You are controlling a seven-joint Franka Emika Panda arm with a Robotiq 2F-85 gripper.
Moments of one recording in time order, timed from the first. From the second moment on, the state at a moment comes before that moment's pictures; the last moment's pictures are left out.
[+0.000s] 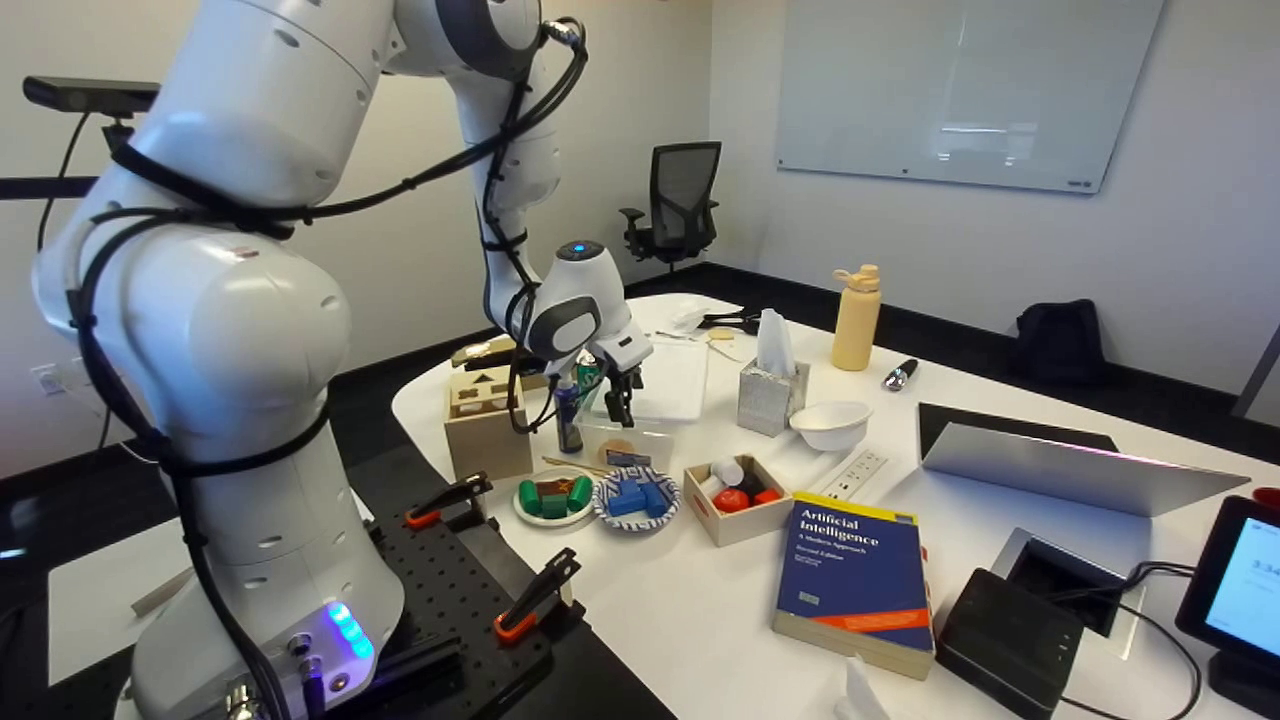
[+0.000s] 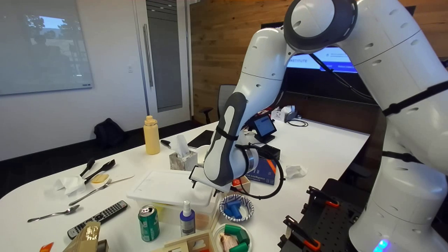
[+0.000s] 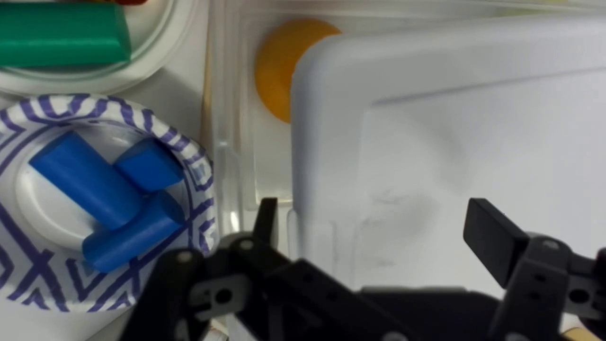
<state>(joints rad) 0.29 0.67 0.03 -2.32 0.42 3.37 0.88</state>
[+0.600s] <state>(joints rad) 0.28 0.73 0.06 -2.21 0.42 3.39 0.89</state>
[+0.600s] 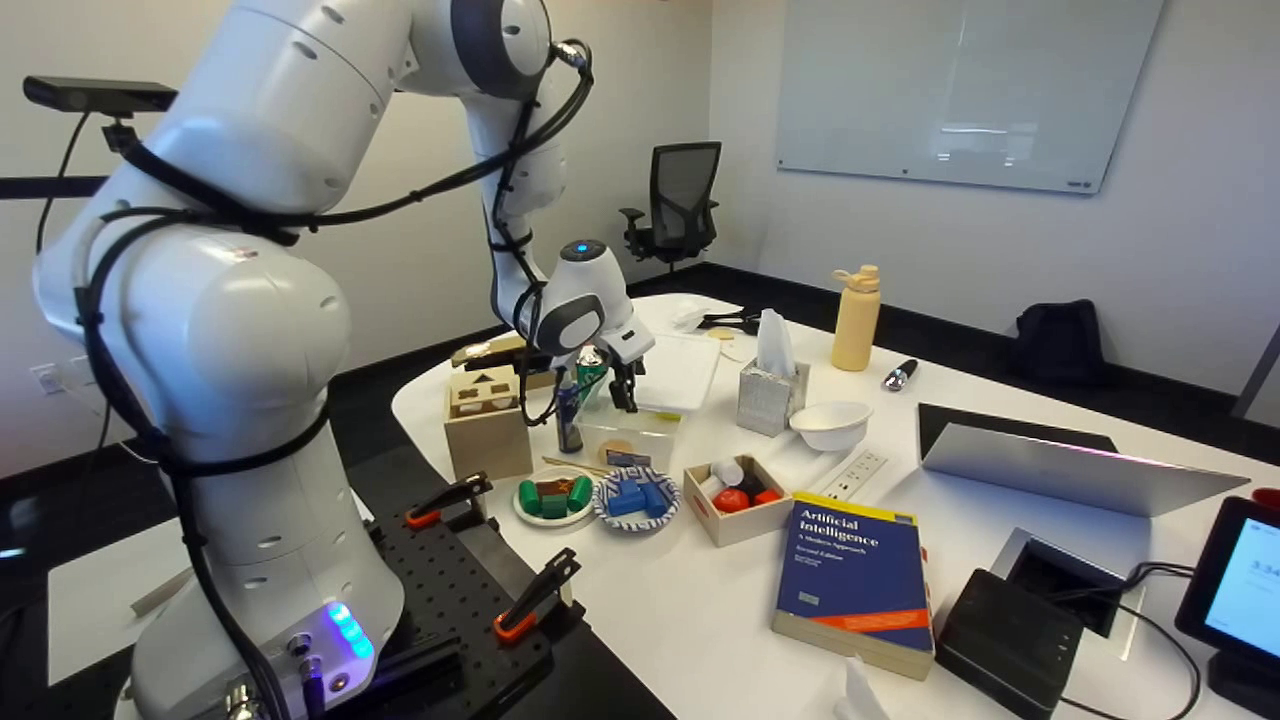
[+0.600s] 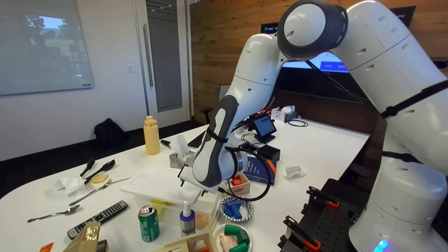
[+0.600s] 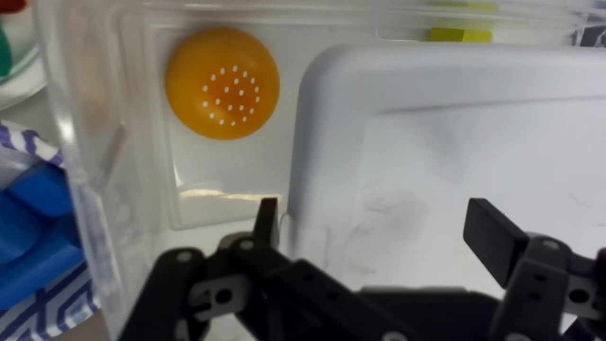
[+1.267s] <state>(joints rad) 0.30 0.83 0.07 -2.07 0.42 3.39 0.88</state>
